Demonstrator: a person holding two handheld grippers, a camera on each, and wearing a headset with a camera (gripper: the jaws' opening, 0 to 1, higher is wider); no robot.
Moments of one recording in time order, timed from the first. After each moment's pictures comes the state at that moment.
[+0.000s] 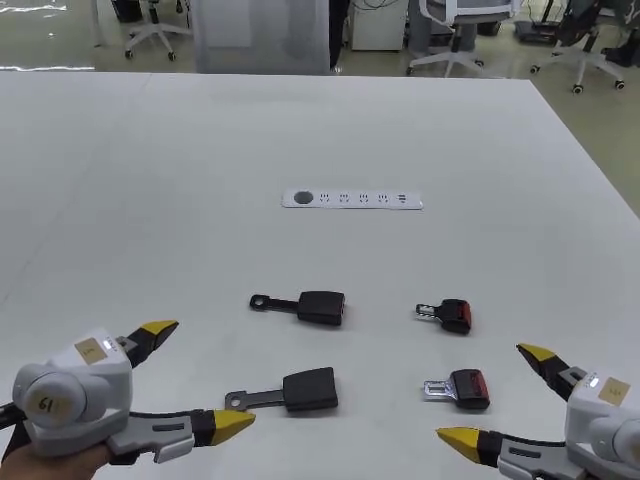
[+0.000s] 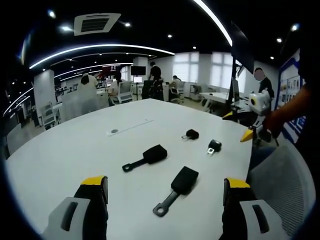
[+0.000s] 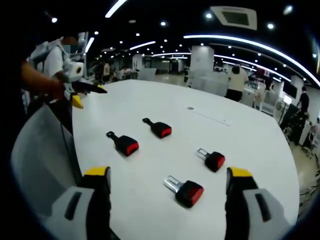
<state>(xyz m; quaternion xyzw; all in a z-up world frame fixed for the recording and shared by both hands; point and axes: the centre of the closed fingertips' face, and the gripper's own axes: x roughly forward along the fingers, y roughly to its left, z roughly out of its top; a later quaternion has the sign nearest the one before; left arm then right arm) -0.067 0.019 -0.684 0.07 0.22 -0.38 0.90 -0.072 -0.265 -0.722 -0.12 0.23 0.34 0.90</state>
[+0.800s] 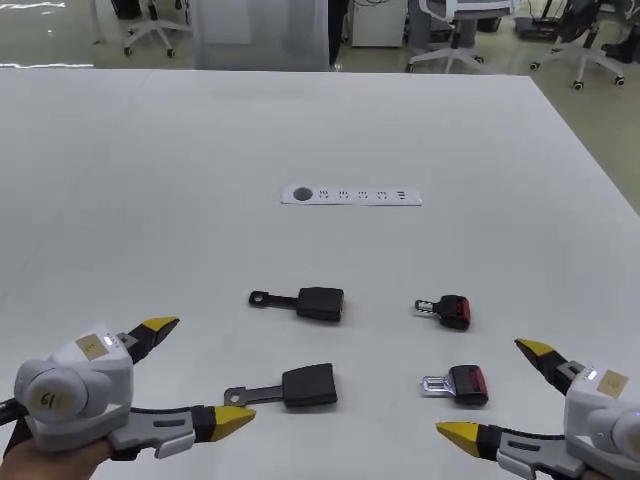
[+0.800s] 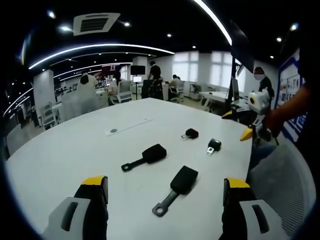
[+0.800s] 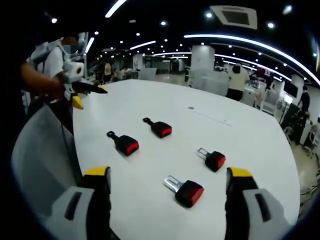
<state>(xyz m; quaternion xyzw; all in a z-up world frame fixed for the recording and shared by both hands) -0.066 0.020 -0.688 0.07 0.23 -0.38 0.89 -0.071 -0.266 -0.724 -0.12 0.23 0.35 0.90</state>
